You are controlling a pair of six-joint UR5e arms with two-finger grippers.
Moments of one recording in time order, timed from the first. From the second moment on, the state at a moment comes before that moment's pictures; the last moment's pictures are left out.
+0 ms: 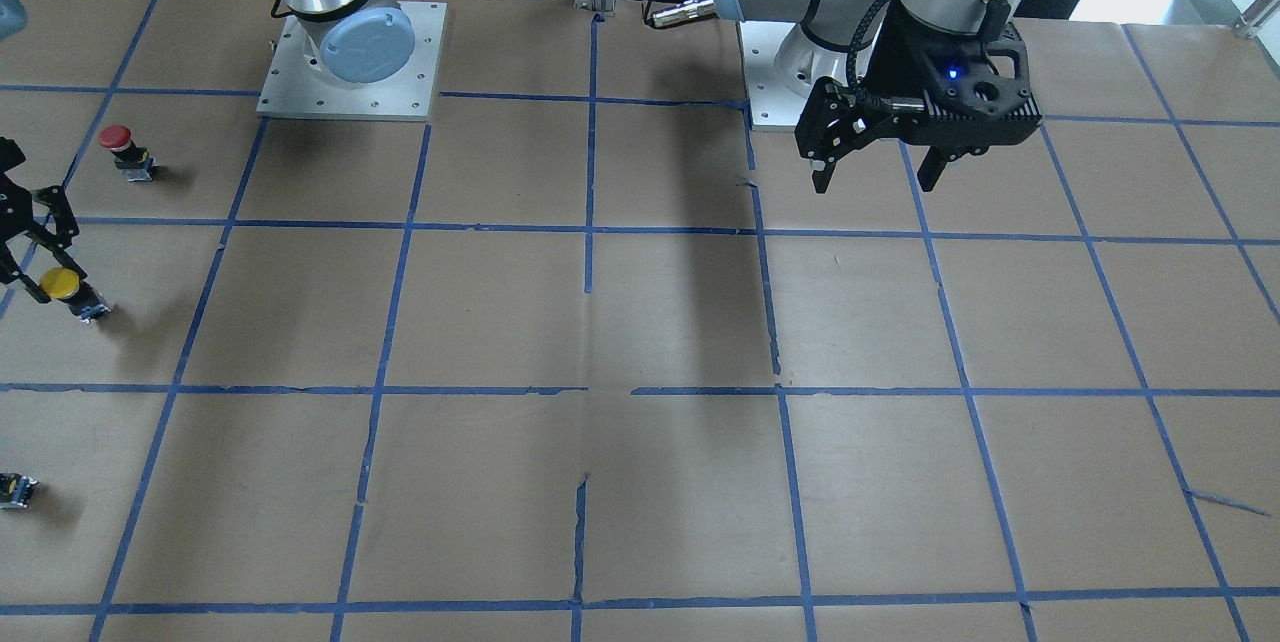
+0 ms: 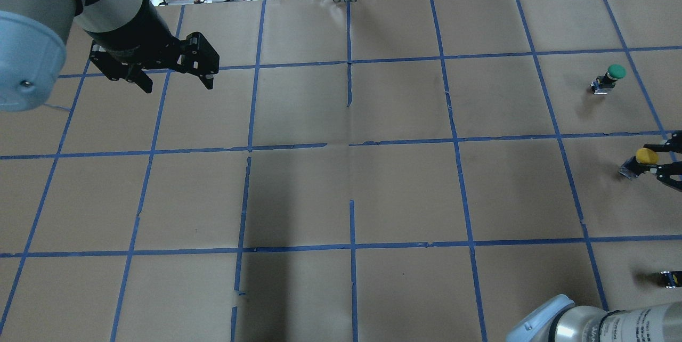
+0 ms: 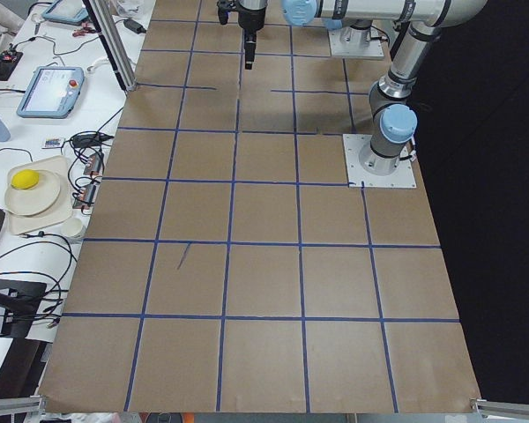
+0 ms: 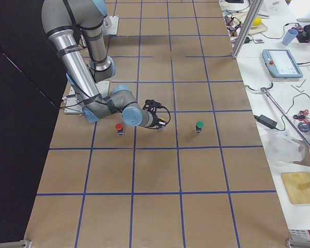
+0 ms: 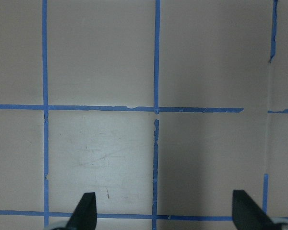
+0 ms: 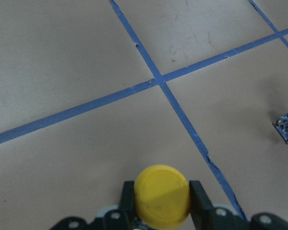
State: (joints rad) left arm -1.58 -1.54 -1.61 -1.48 1.59 -0.04; right arm 0.52 -1.38 2.14 -2.19 -0.97 -2.24
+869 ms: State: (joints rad) left arm -1.58 -1.54 -1.61 -1.48 1.59 -0.04; right arm 0.51 -1.37 2.14 -2.19 -0.98 -2.23
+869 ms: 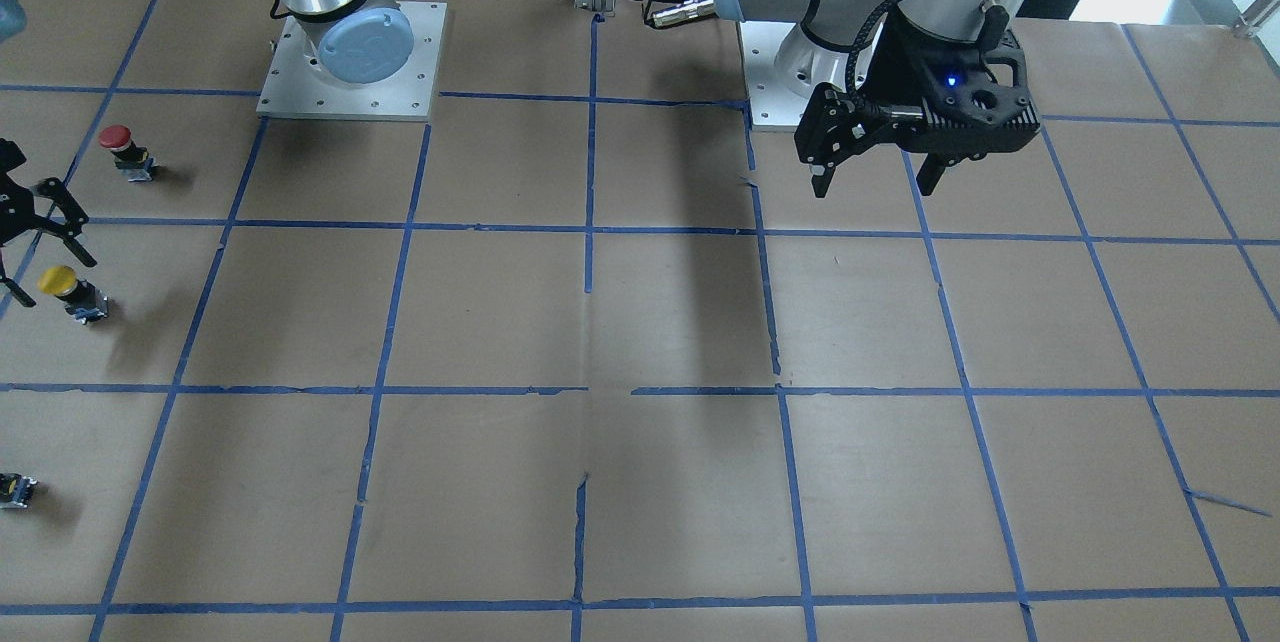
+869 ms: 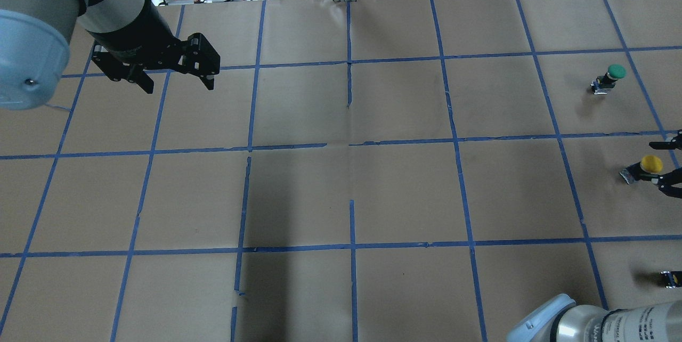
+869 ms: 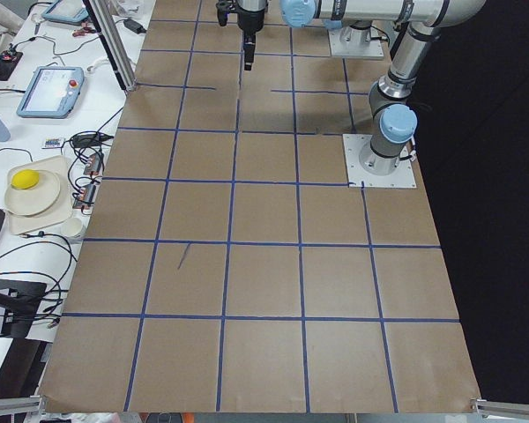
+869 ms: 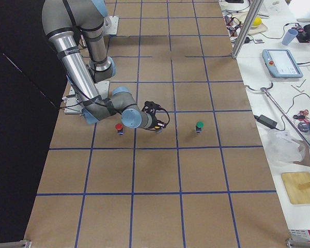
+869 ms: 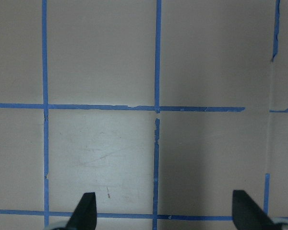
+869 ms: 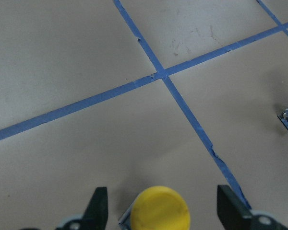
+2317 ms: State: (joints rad) left arm -1.58 -1.54 -1.61 -1.48 1.59 -0.04; right arm 0.73 -1.69 2.05 -2.03 -1.30 -1.09
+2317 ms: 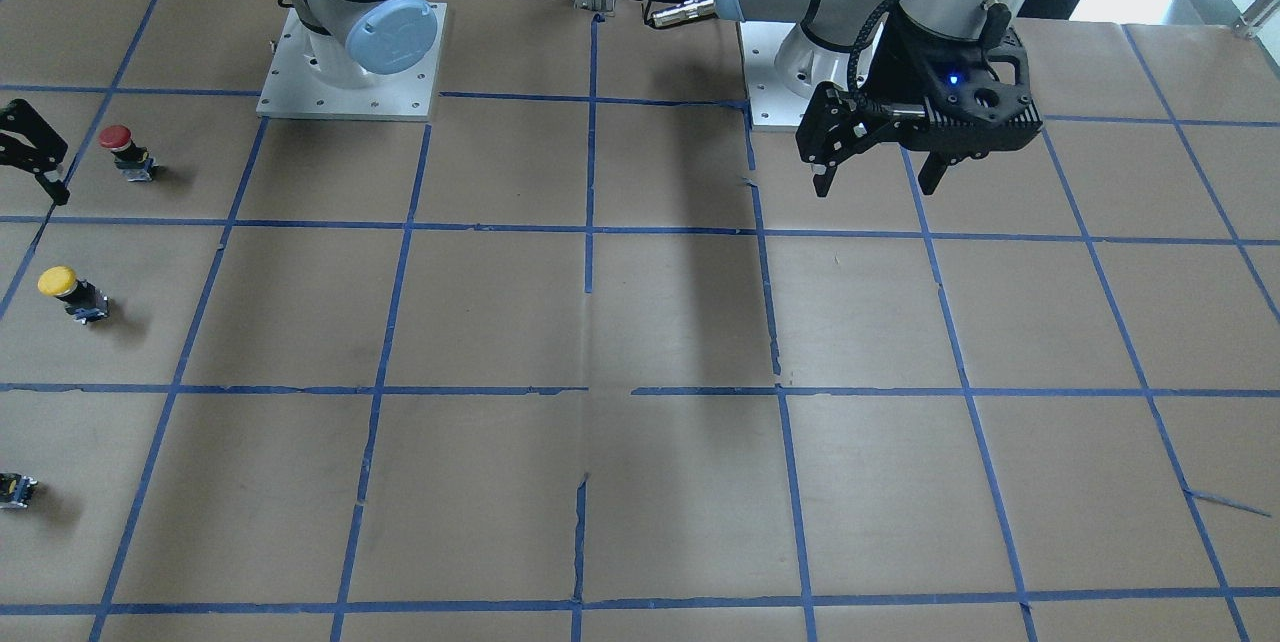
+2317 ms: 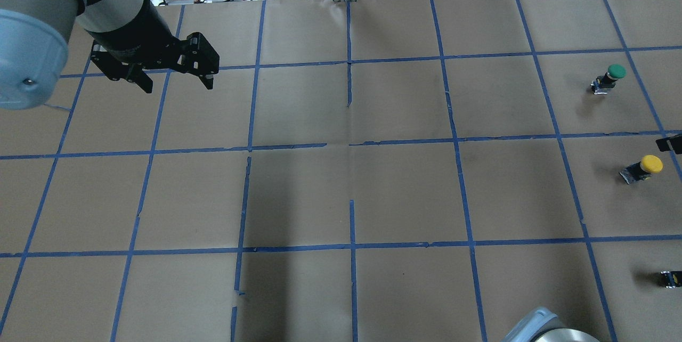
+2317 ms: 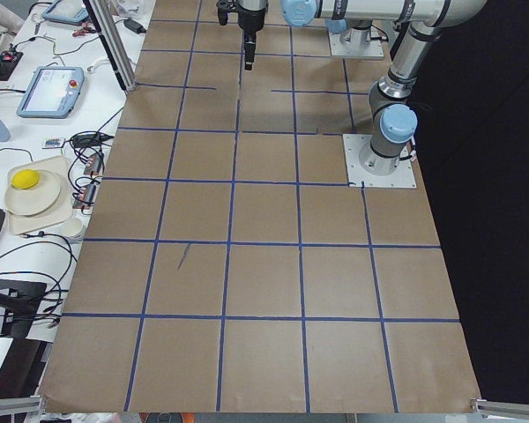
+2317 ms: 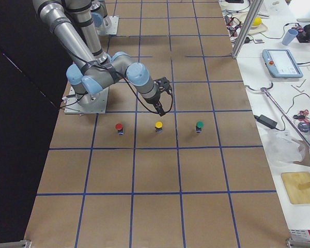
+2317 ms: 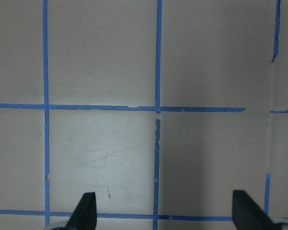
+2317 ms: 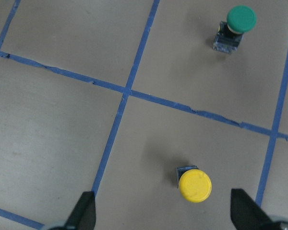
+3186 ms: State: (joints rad) left arm -1.58 -1.53 -1.60 -1.48 1.59 -0.04; right arm 1.09 -1.72 1.79 -1.64 -1.45 -0.07
